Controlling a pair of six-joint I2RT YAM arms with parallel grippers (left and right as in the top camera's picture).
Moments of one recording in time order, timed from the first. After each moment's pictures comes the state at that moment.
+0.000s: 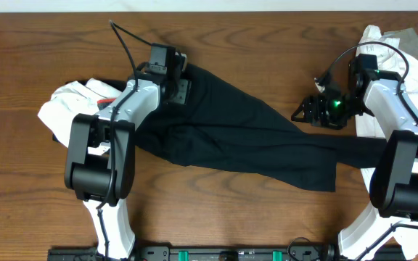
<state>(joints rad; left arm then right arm) -0.22 2.05 1.36 -0.40 0.09 -0.01 -0.12 1.92 1.33 -0.97 -0.55 -0.07</state>
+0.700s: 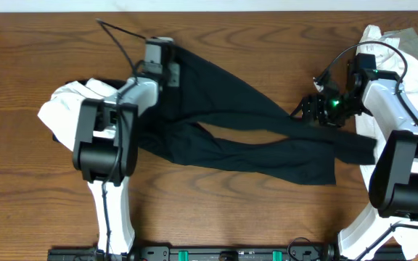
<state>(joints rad) -0.14 2.23 1.44 -0.06 -0.09 -0.12 -0.11 1.92 1.33 -0.97 -0.56 -0.06</state>
